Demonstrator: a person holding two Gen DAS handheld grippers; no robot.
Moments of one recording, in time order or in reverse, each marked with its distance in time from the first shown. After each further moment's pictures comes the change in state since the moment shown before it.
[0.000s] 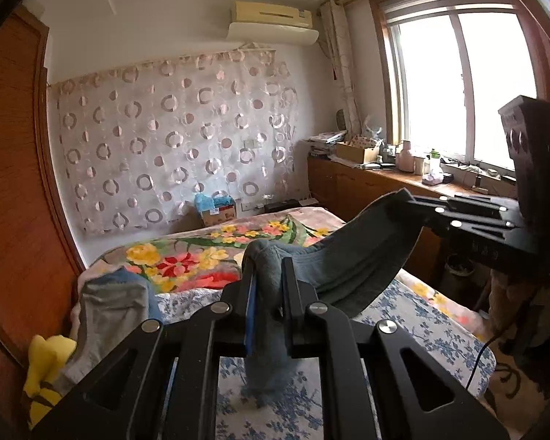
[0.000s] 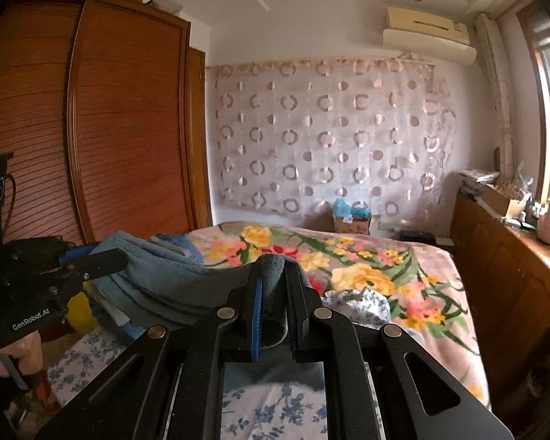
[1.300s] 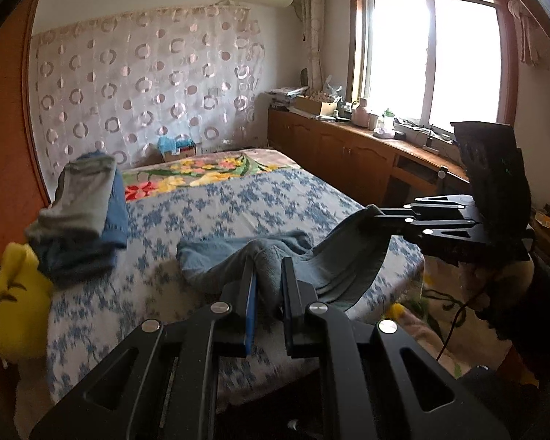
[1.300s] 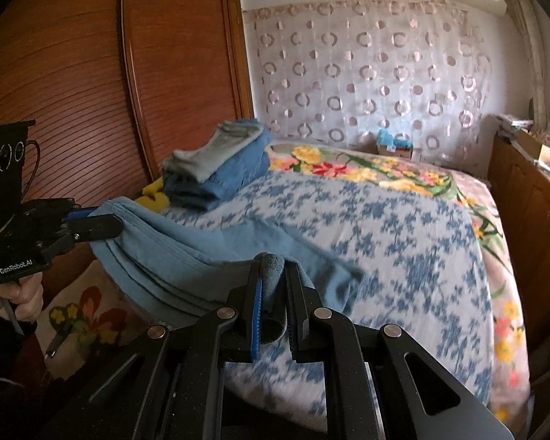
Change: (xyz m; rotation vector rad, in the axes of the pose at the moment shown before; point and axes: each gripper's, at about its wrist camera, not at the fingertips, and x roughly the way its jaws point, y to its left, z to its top) left arm -0.123 -0.052 -0.126 -0.060 0.175 -0.165; right arm -0.080 0.004 -0.052 0.017 0.246 0.174
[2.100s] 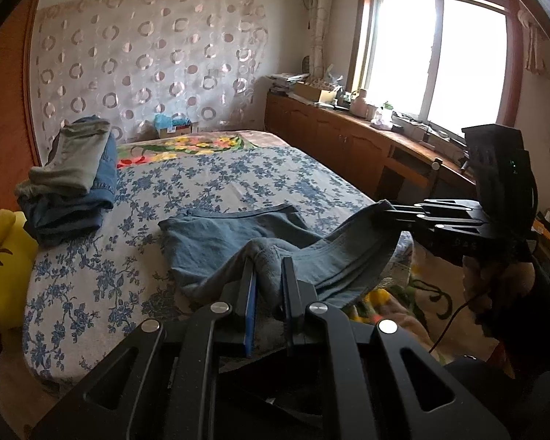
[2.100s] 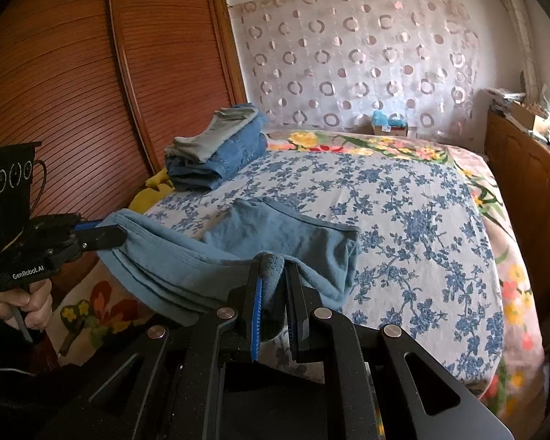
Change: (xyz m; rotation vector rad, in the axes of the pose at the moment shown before) left arm 0.005 -0.006 -0.025 -0.063 0.056 -0.031; right arm 0.002 -0.012 -0.016 0.074 0.027 0.002
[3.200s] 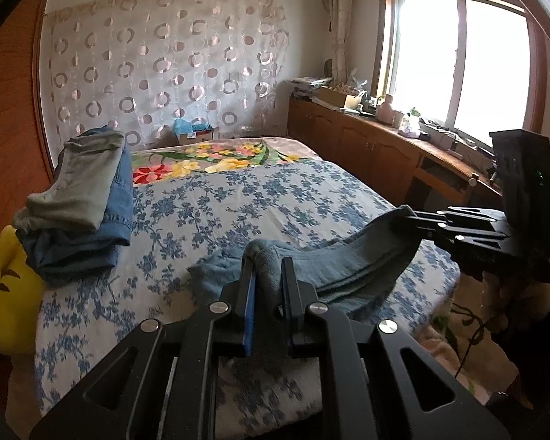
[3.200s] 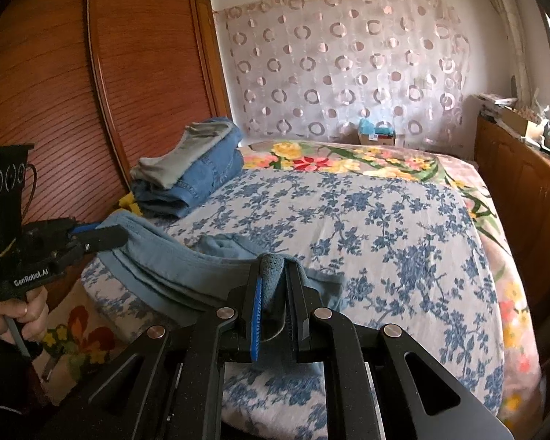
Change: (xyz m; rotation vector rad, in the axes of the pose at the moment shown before) left arm 0.060 0.046 0.049 -0.007 -0.014 0.083; right arm 0.043 -0.014 0.029 -0.001 -0.028 -0.052
